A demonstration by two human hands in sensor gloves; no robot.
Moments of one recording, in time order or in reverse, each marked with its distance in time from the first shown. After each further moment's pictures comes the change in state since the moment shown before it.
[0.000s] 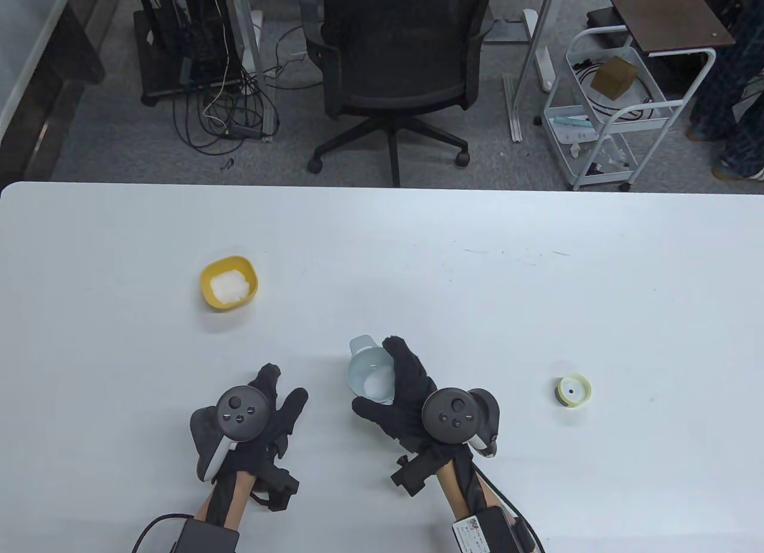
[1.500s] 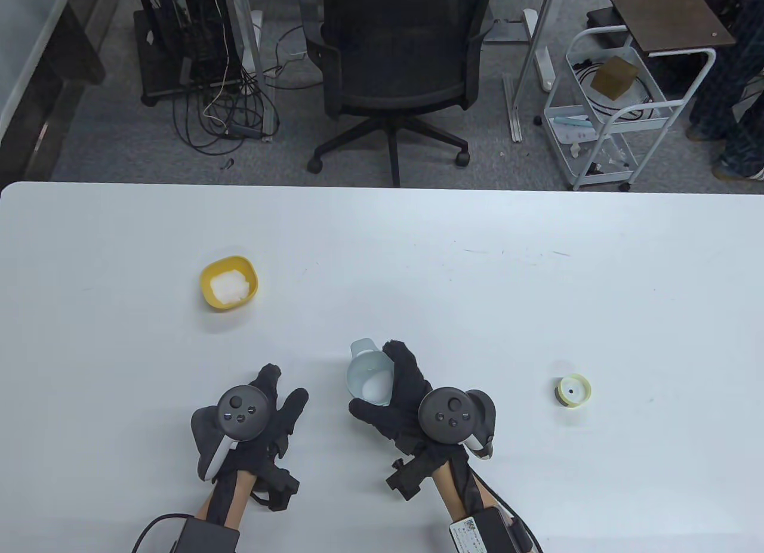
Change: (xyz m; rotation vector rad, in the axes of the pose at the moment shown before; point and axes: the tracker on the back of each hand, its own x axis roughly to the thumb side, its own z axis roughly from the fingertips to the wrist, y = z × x) left_hand -0.001 -0.002 -0.002 -0.006 0.004 -0.004; right_hand -0.005 0.010 0.000 0.025 0.046 0.006
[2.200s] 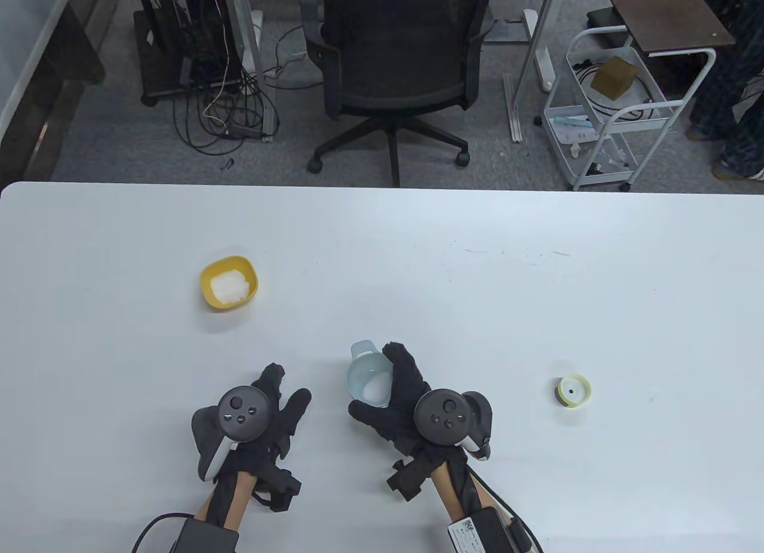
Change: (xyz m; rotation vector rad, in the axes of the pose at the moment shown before) left_hand 0.003 0.002 0.001 0.002 -0.029 0.031; right_hand 0.000 0.003 0.001 0.010 0.007 0.030
